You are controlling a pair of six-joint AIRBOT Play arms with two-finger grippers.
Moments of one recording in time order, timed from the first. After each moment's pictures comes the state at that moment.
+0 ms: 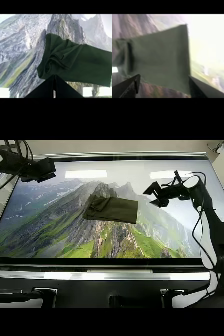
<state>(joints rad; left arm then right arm) -0.18 -1.51 2.01 1.43 -1.37 -1.87 -0.07 -1.73 1.61 -0.86 1.13 1.72</state>
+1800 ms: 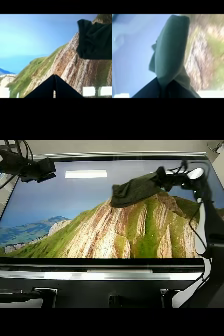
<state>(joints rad) -0.18 -1.51 2.01 1.42 -1.37 -1.87 -0.14 -1.92 1.98 -0.78 0.99 1.73</state>
